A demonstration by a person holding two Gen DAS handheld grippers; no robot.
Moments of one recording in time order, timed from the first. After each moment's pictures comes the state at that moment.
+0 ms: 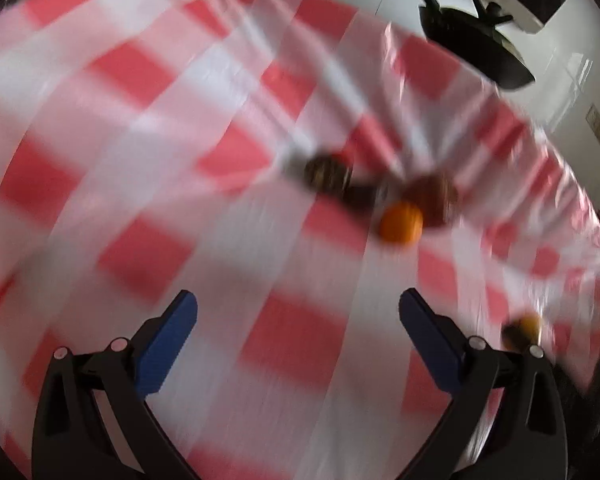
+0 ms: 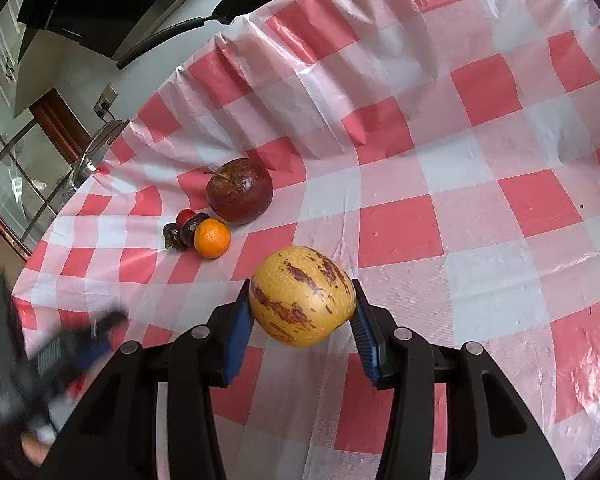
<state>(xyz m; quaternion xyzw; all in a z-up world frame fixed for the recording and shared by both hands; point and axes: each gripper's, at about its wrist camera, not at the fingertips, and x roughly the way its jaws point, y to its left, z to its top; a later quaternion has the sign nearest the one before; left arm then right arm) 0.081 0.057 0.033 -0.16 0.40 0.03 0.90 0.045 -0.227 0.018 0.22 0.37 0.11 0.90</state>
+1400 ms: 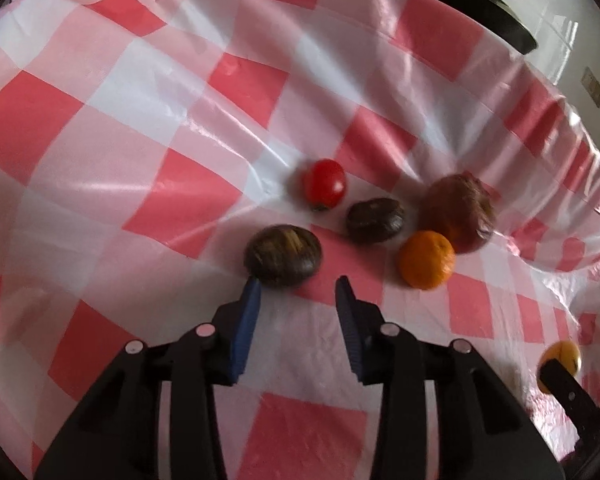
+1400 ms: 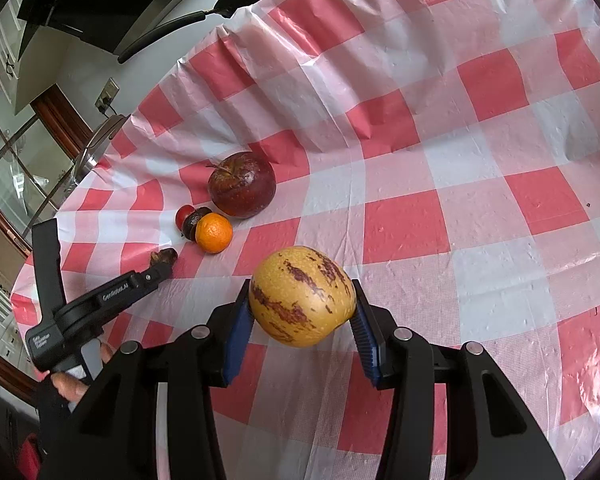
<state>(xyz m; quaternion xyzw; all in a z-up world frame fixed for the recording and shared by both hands) 0.136 0.057 0.007 -0.11 0.42 0.00 0.90 0.047 -0.223 0.017 0.21 0.38 0.12 0.89</state>
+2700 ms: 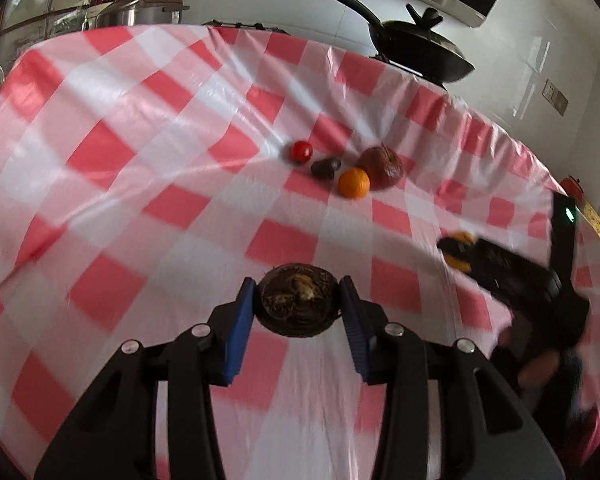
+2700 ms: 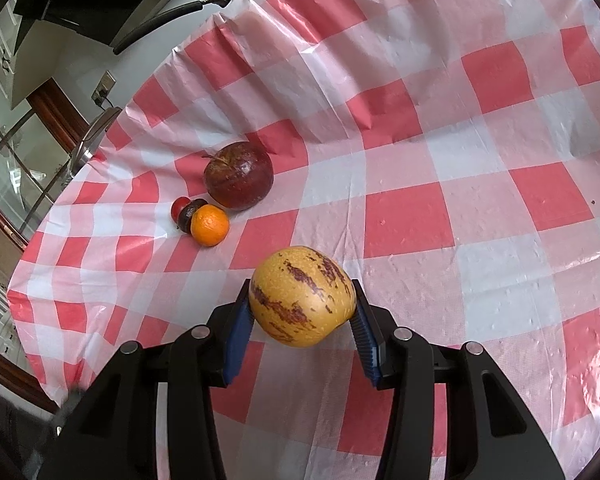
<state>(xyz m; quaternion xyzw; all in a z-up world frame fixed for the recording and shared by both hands) -0.057 0.038 0.046 -0.13 0.36 0.00 0.92 0.052 -0.219 0.014 0.21 0.40 0.11 0.89</state>
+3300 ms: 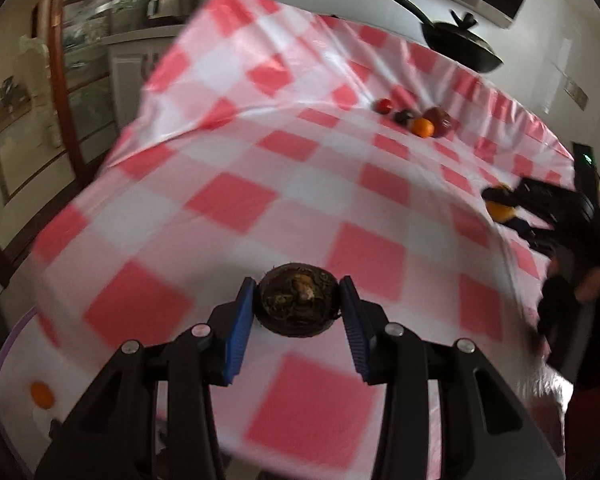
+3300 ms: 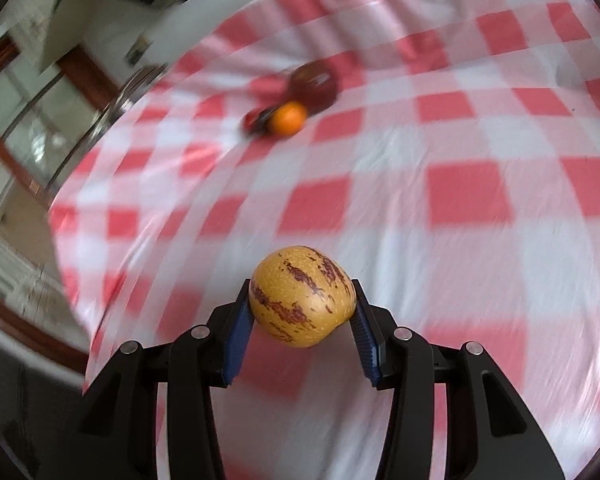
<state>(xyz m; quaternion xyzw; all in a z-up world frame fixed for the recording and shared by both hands) -0.245 0.117 0.020 -0.13 0.38 0.08 0.91 -0.065 -0.165 0.017 0.18 0.44 0.18 0.86</state>
